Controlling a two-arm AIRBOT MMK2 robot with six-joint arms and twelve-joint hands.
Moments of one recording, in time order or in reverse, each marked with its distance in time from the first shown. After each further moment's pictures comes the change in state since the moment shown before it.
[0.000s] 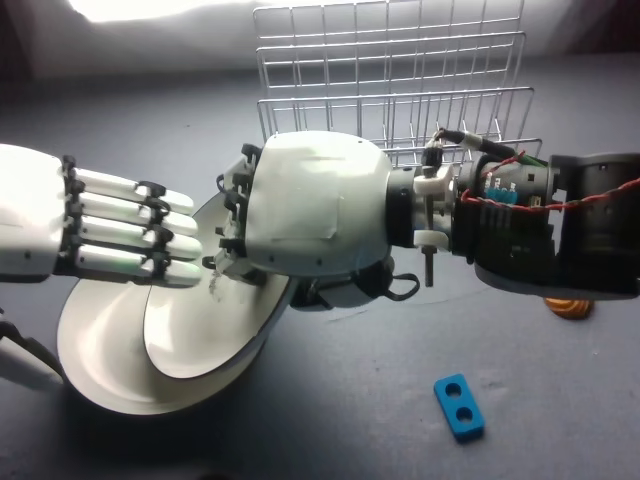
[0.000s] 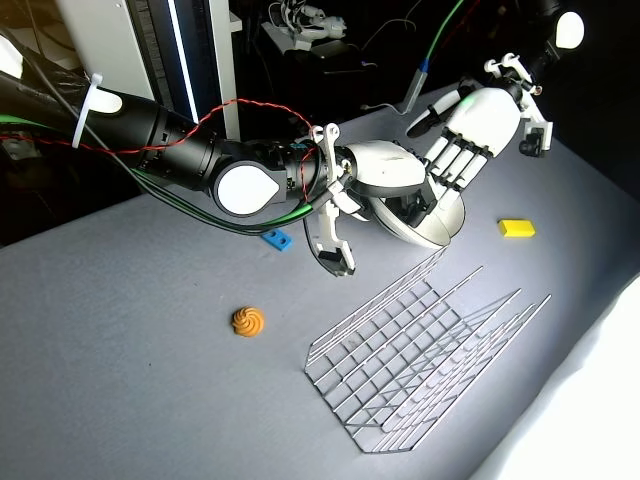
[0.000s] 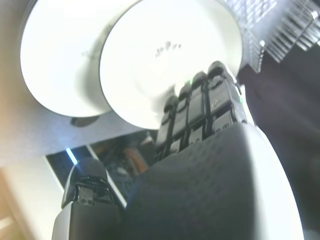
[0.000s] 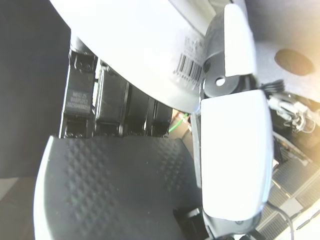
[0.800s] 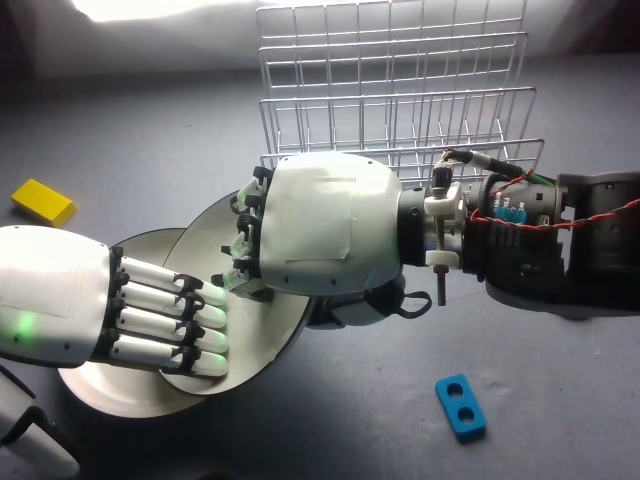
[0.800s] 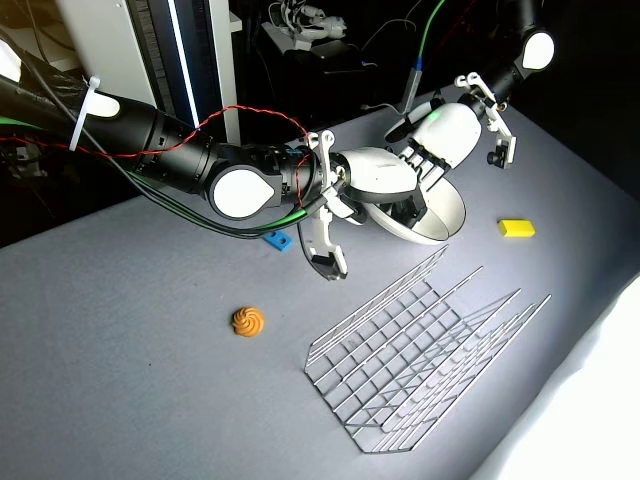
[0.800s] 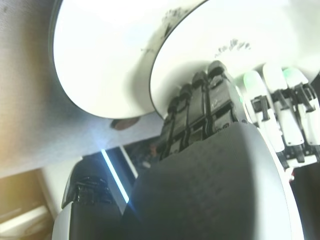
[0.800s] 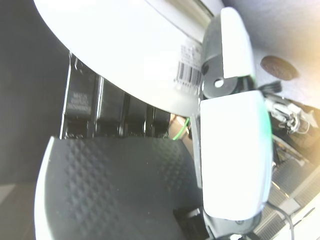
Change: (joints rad) left arm 0.081 -0.040 -0.093 0.050 0.048 0.065; right arm -0.041 0.001 0.017 -0.002 -0.003 0.003
